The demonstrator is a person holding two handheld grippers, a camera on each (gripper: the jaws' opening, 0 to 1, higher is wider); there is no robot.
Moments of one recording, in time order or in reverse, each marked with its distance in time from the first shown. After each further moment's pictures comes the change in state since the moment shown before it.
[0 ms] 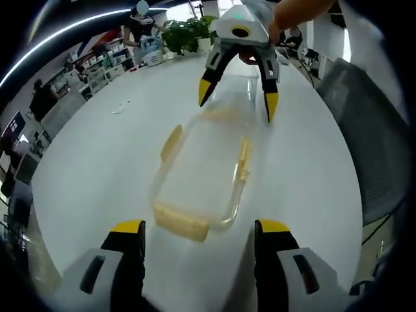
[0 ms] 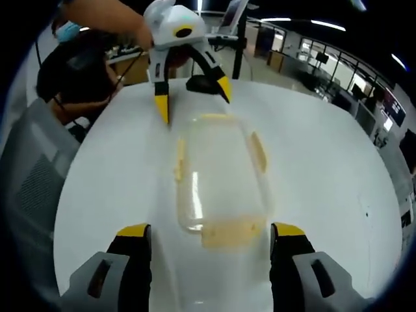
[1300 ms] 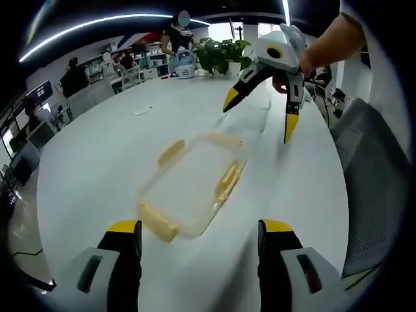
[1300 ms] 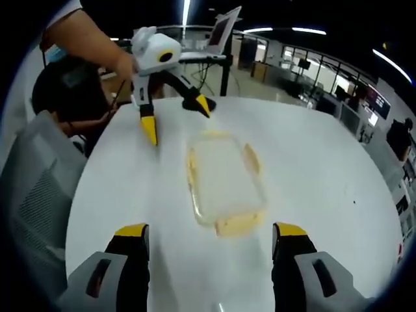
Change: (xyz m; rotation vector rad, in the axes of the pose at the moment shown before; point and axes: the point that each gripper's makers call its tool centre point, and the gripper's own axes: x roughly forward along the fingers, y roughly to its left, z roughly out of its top) left arm -0.012 -0.029 0.015 -0.270 -0.151 0.105; right arm -0.037 0.015 0.008 0.051 -0.111 -0.088
